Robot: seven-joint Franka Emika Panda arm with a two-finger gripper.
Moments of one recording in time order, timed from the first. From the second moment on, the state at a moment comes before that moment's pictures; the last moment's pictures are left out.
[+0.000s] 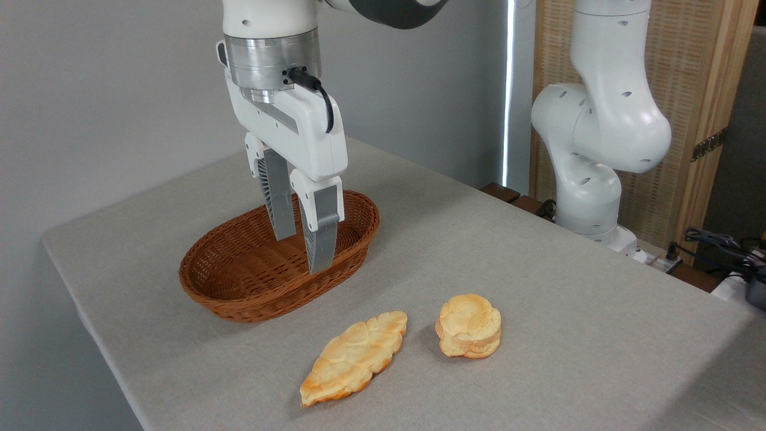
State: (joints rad) arm -0.14 -0.02 0.12 -1.73 -0.03 1.80 0.86
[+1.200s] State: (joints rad) arm -0.14 -0.02 0.14 -1.73 -0.03 1.80 0.86
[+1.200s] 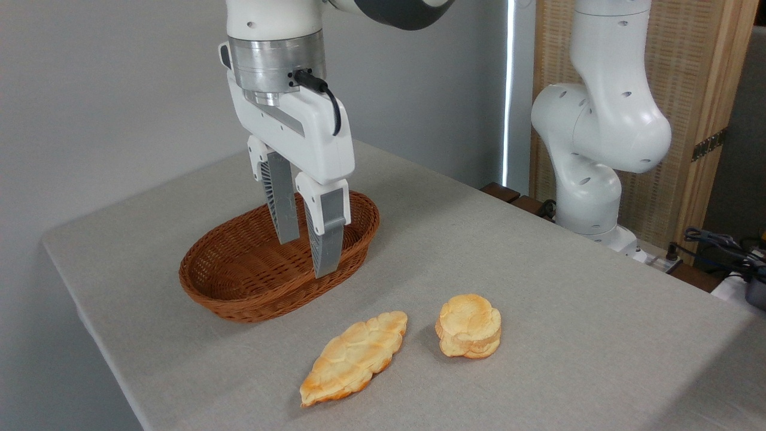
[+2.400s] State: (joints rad) arm -0.13 0.12 0.19 -1.83 -0.03 1.84 0.86
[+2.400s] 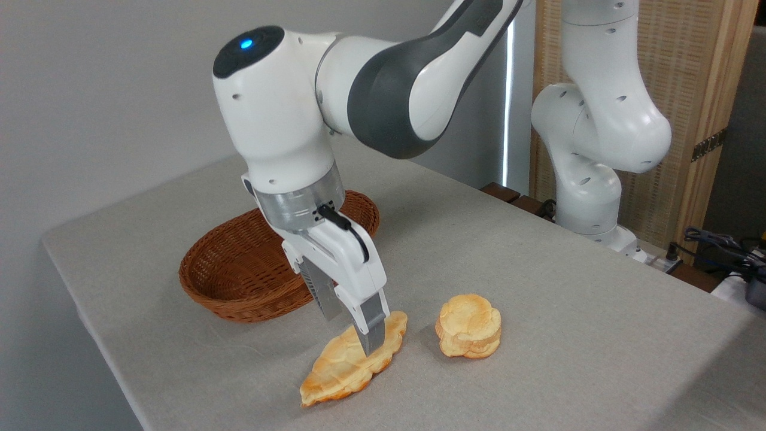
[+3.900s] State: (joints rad) arm -0.14 0.20 0.19 -1.83 -0.03 1.87 0.86
